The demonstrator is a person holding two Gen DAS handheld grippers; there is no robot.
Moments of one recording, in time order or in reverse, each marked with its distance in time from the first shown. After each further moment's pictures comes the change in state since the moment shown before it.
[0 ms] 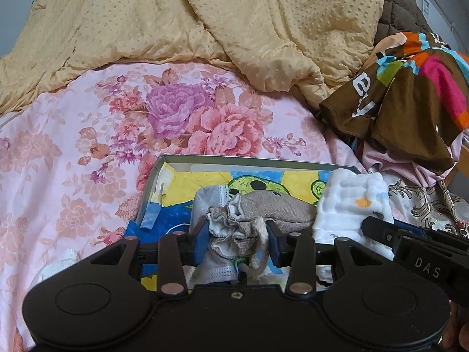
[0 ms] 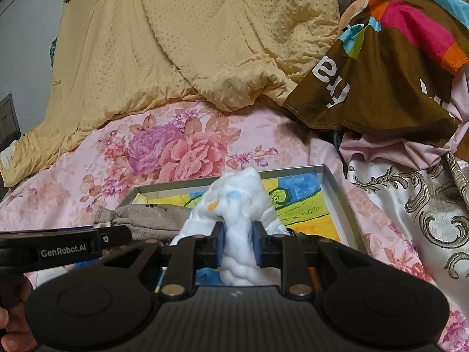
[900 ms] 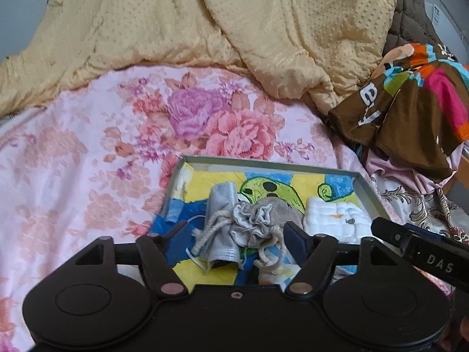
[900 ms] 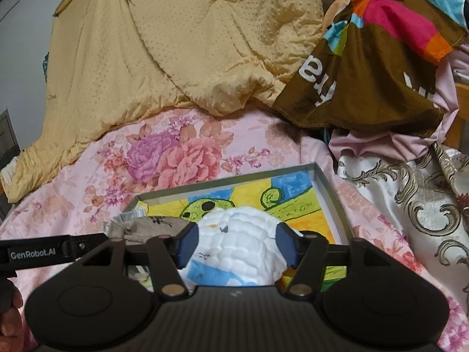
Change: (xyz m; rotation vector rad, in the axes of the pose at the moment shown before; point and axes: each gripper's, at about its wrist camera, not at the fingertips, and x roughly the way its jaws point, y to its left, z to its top) left arm -0.042 0.011 0.006 -0.034 0.002 0.036; right arm -0.027 -0.008 0.007 0.061 -0.008 0.008
